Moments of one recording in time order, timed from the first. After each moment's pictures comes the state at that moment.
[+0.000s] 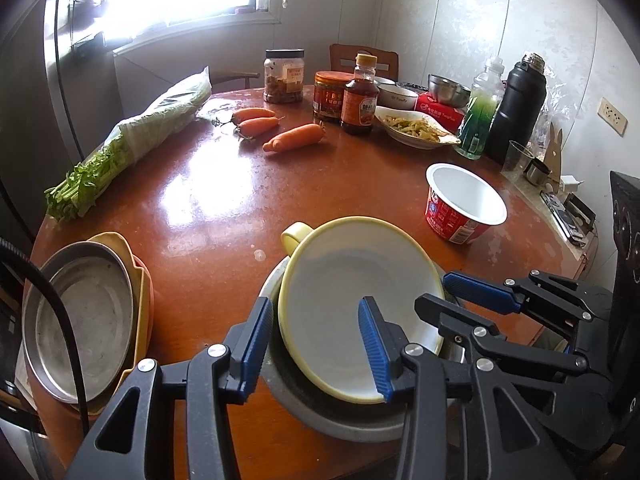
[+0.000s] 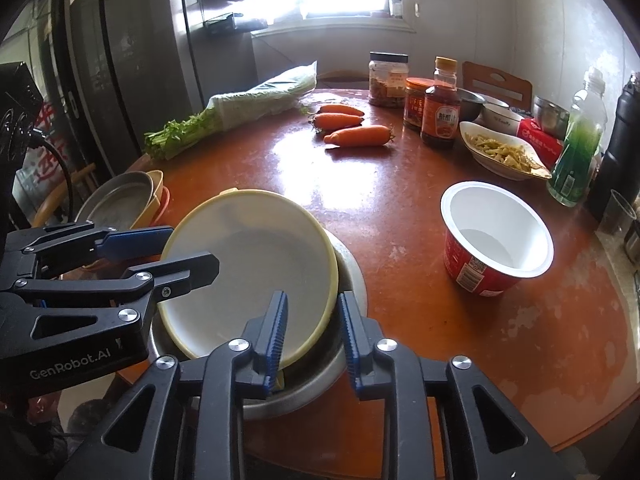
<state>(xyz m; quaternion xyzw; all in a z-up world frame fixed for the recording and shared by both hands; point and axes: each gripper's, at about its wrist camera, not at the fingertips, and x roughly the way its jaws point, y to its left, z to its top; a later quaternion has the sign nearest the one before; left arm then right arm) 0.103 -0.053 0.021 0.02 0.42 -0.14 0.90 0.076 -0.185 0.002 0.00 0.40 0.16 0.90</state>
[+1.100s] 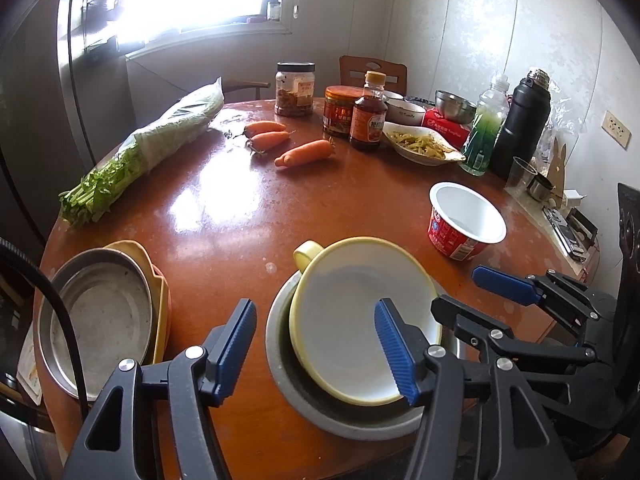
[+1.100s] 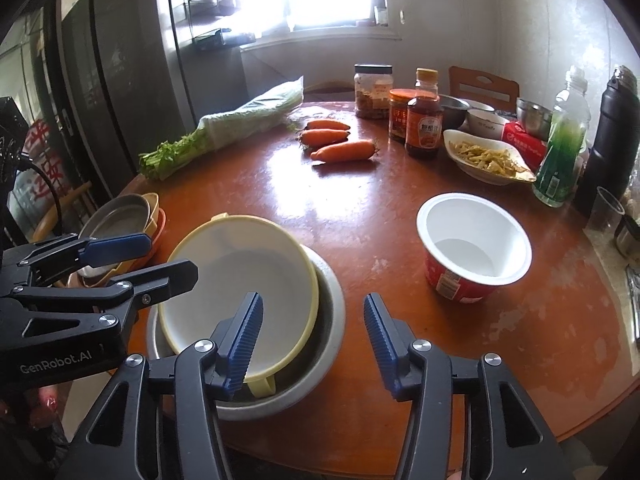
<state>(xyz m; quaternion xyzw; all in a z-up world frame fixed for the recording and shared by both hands) 0.099 -0.050 0.036 0.02 0.40 -0.12 0.91 0.072 -0.200 0.019 0.01 0.39 0.14 0.91</state>
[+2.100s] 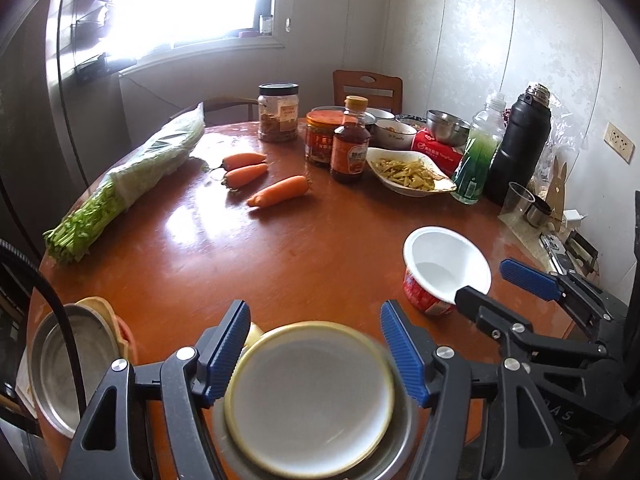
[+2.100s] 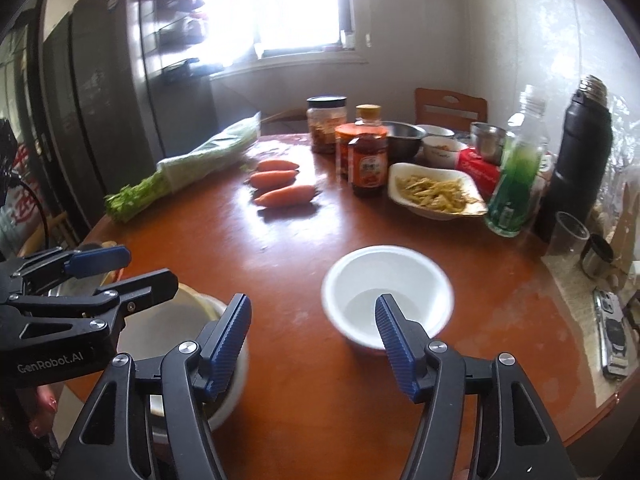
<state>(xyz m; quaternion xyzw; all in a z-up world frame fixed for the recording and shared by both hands) 0.137 -0.103 0.062 0.01 0.38 -0.12 0.91 0.100 -0.266 0.050 0.03 0.35 0.09 0.93</state>
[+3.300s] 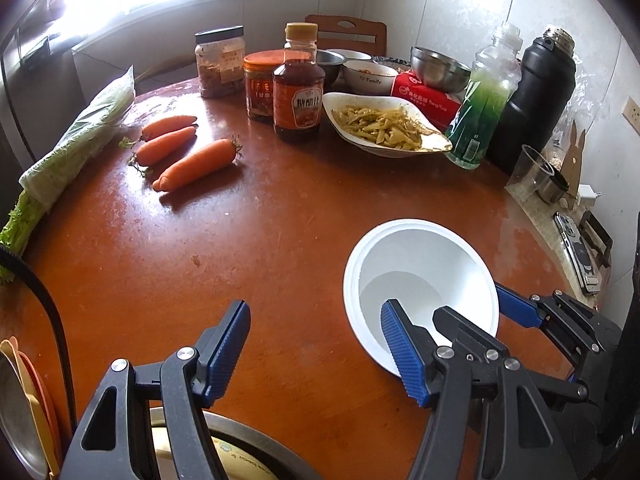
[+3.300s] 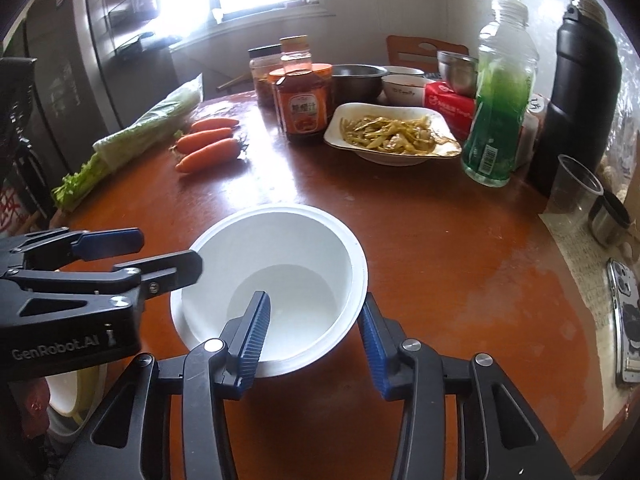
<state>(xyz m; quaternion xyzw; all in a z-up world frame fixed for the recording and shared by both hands) 0.220 -0.188 0.009 0.03 0.47 -0.15 0.87 0.160 -0.320 -0.017 0.04 0.42 0.08 0.90</state>
